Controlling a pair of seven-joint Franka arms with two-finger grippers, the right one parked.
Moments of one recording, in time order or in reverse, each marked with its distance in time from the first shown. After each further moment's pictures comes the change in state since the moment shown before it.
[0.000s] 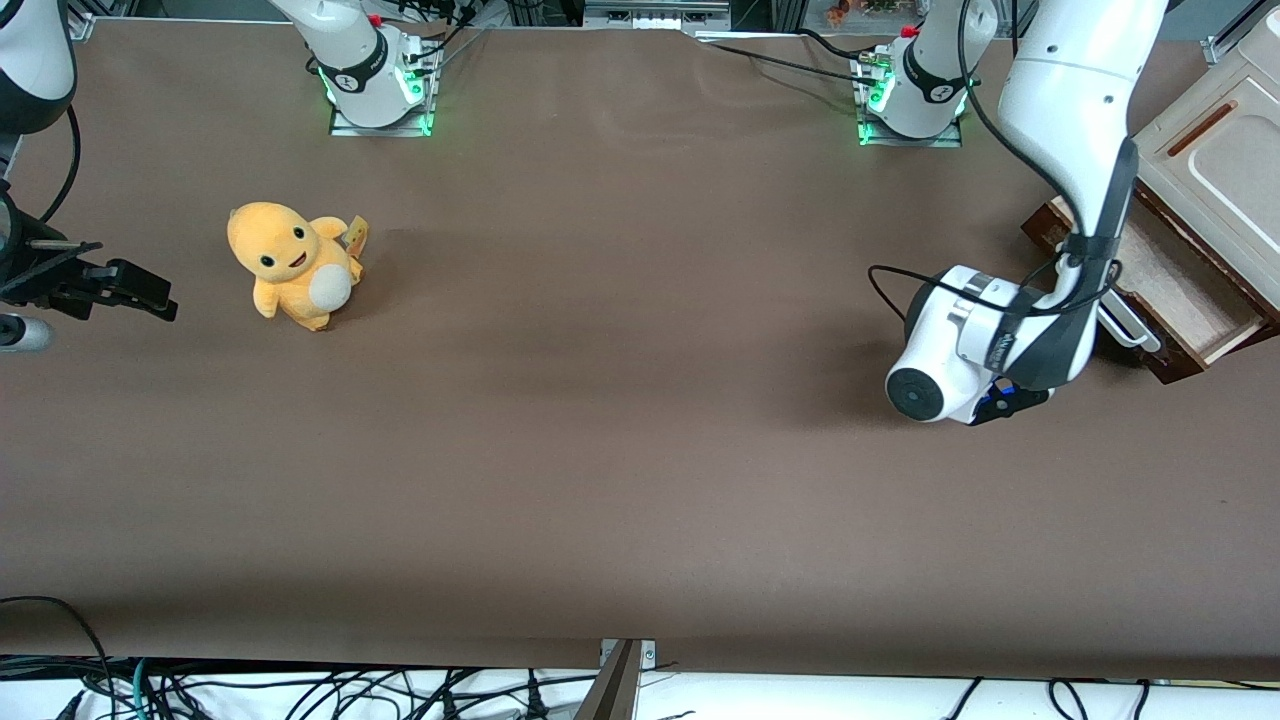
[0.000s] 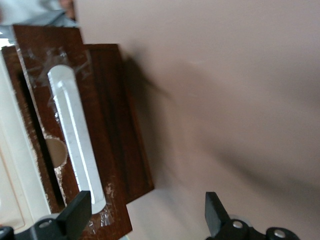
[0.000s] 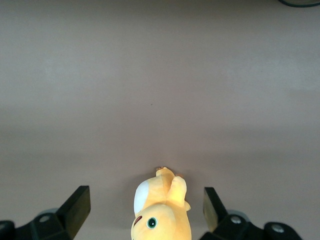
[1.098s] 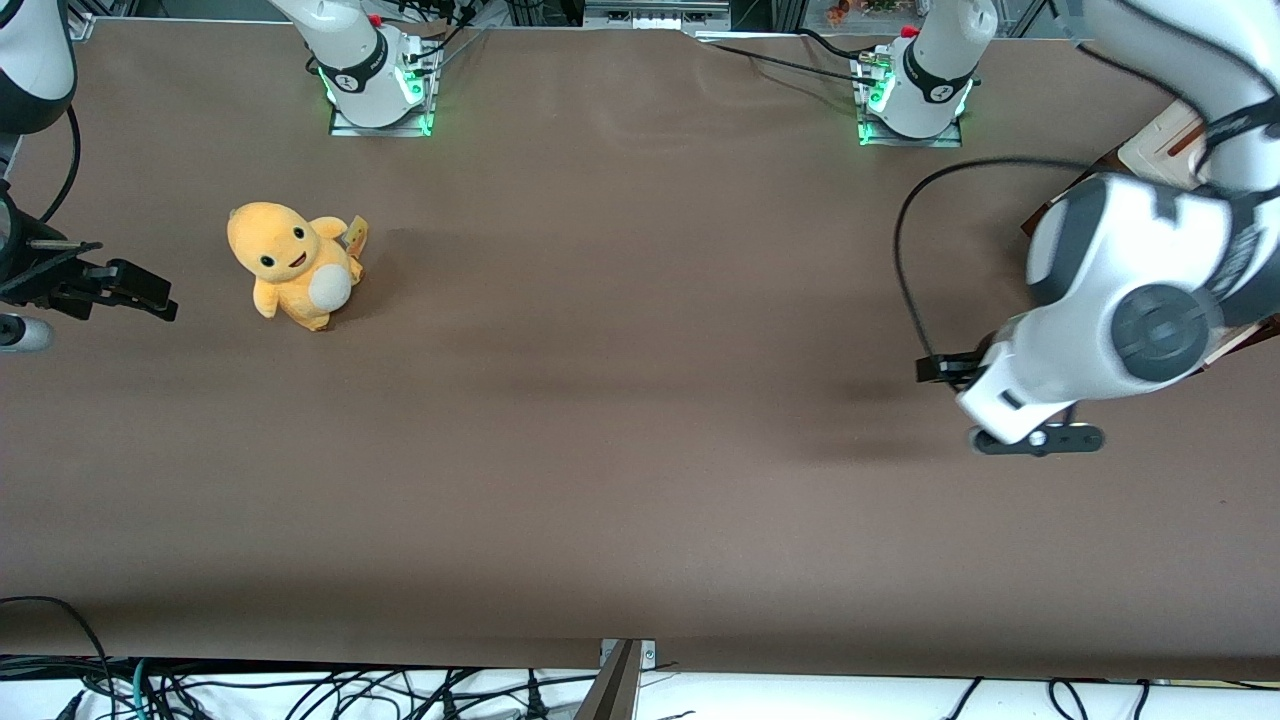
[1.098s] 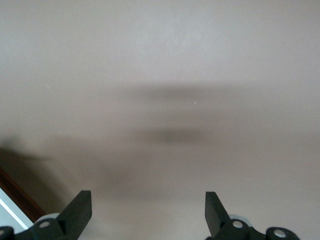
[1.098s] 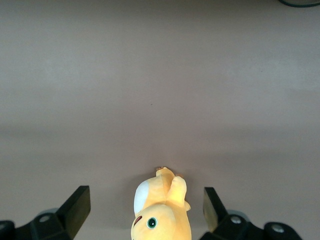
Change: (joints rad) arm 0.059 -0.158 -0.009 0.330 -0.491 0.124 0.586
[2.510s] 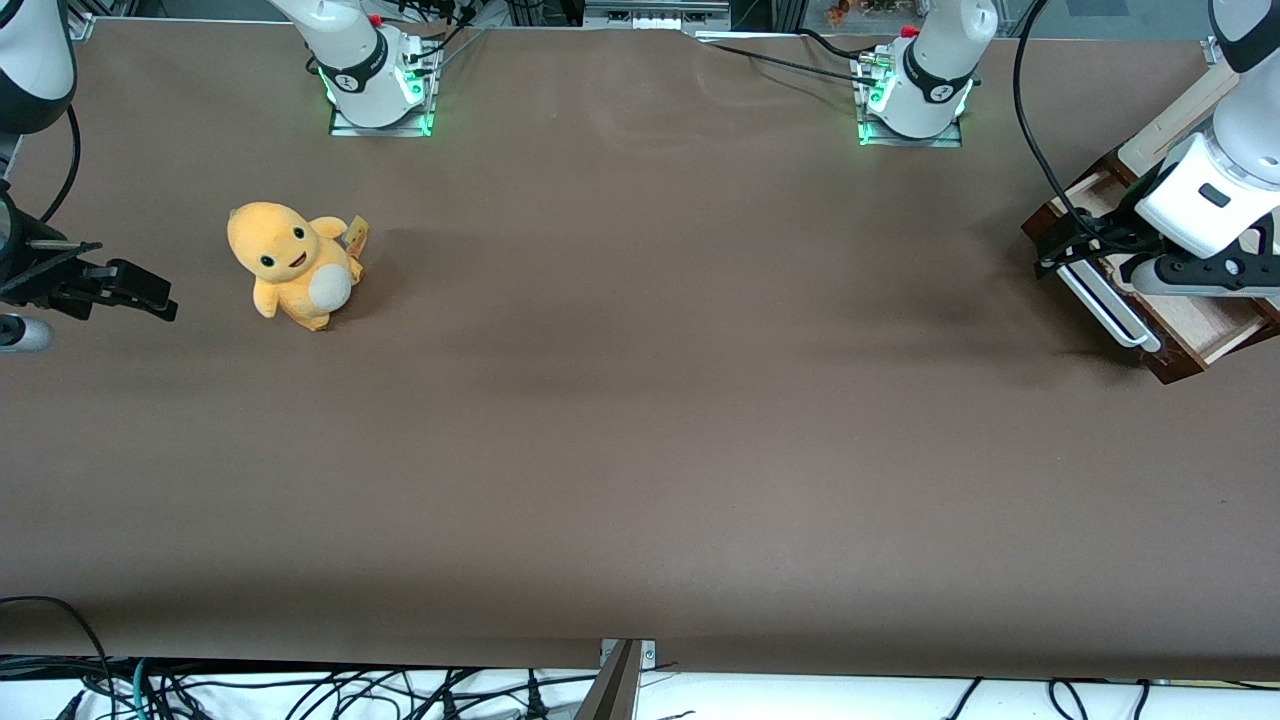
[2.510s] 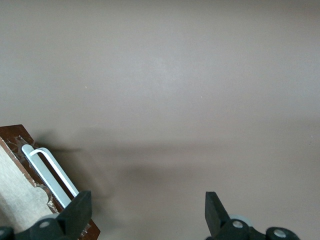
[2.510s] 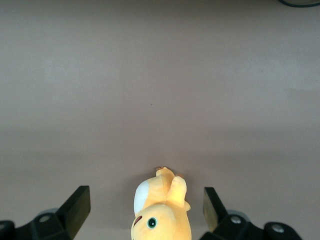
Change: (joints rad) arm 0.082 -0.473 0.042 -0.413 -0.075 0.114 0.119
